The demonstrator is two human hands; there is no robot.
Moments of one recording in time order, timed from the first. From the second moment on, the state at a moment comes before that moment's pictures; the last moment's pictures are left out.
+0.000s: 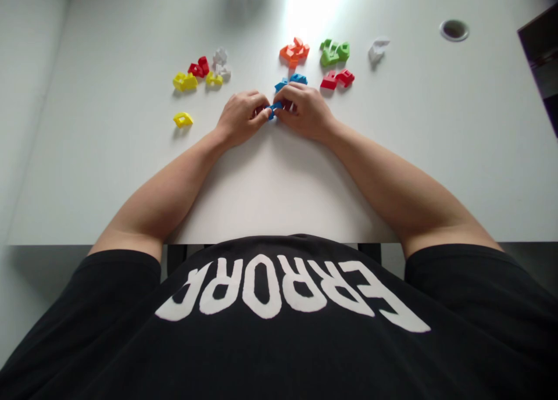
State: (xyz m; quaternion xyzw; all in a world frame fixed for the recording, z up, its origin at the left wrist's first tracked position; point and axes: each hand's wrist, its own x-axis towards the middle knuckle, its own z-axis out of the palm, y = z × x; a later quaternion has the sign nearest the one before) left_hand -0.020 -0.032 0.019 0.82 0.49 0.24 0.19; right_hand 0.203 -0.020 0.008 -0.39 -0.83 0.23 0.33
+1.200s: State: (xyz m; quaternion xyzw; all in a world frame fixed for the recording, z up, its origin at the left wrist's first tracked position) left_hand -0.020 -0.032 0.019 0.82 0.49 0.24 0.18; right_hand 0.204 -0.019 0.006 -0.39 -0.83 0.21 0.33
